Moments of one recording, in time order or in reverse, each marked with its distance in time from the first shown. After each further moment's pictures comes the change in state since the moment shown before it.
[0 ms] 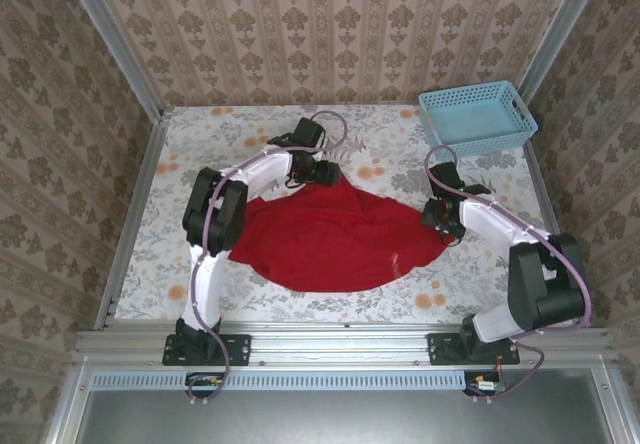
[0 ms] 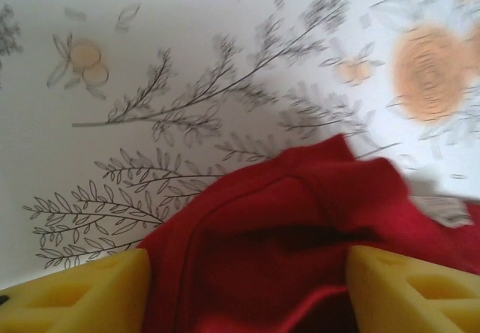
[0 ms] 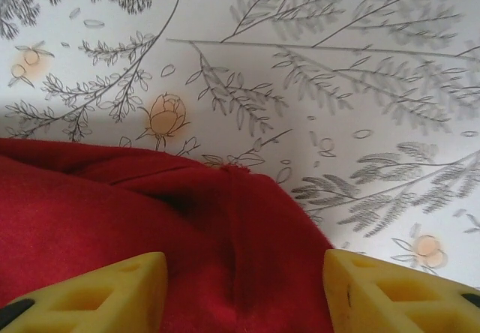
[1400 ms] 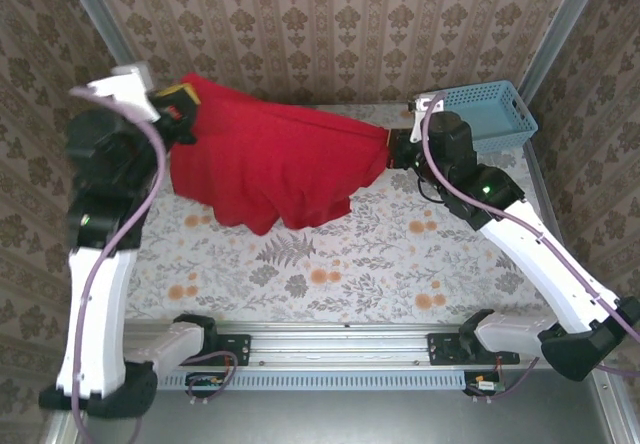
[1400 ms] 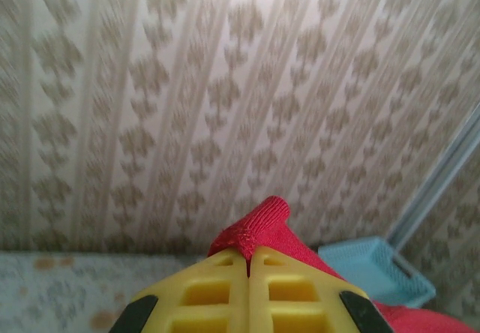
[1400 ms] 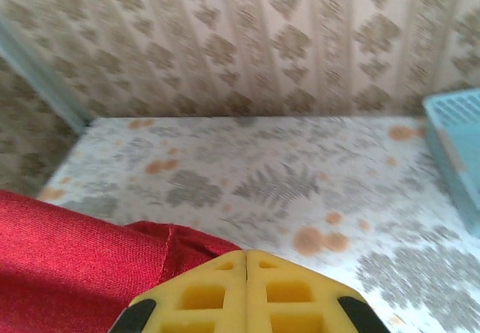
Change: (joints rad) left arm 0.322 -1.131 -0.153 0.085 0.010 -0.044; right arm 0.363 -0.274 0.497 0.082 0.096 -0.238
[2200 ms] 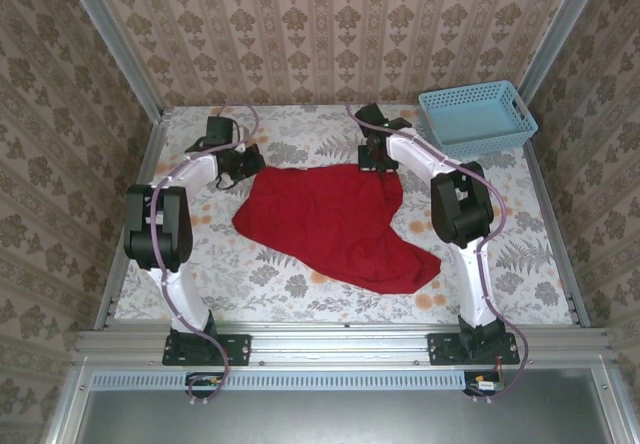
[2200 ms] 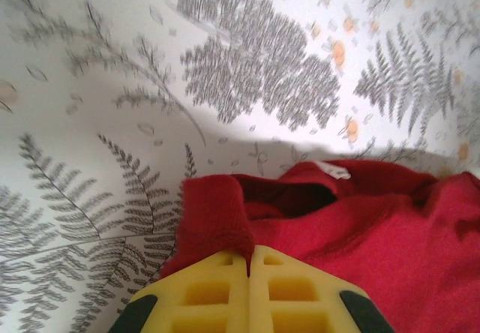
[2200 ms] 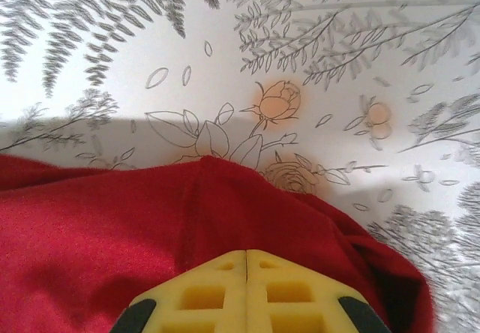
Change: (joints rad) left arm 0.076 0.801 -0.203 0.102 0.203 -0.106; right arm -0.162 1.003 0.514 -0.271 -0.111 0.010
